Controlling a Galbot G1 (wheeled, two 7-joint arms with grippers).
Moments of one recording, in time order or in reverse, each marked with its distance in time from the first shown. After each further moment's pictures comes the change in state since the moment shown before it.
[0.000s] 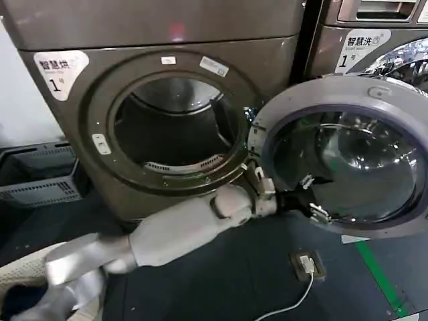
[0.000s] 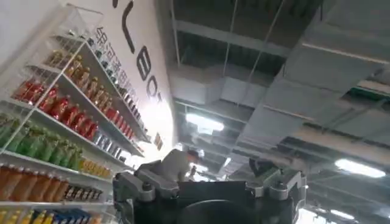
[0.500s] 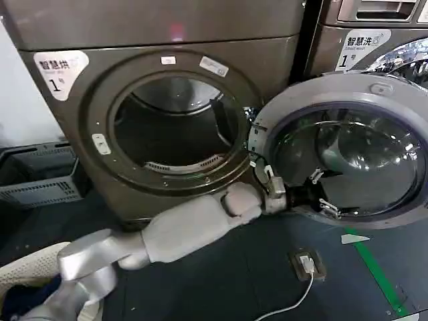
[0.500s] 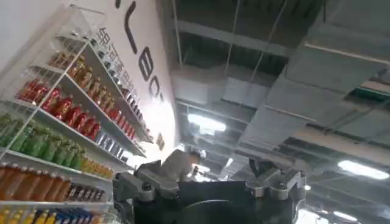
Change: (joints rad) left arm -0.018 -0.064 0.001 0.072 0.061 -0.067 -0.028; right arm -0.004 -0.002 -0.001 0.000 0.000 0.005 -0.006
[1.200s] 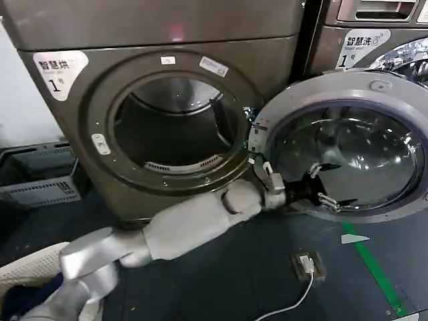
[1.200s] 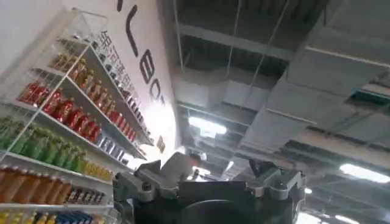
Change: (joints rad) left arm -0.005 0.022 -0.002 -0.014 0.017 -0.049 -0.026; right arm 0.004 -0.013 -0.006 -0.010 -0.004 0.007 -0.003
